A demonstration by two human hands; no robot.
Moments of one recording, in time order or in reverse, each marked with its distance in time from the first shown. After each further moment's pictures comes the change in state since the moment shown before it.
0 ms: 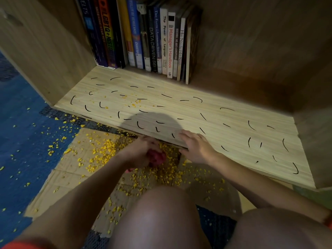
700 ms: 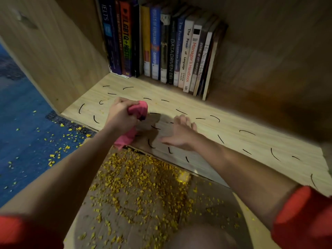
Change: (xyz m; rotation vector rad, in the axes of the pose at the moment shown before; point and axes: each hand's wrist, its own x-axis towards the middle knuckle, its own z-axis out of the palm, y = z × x) left_hand 0.049 -0.078 -0.088 -0.239 0.648 -0.442; right_hand 0.123 -0.051 -0.048 0.022 -0.108 0.154
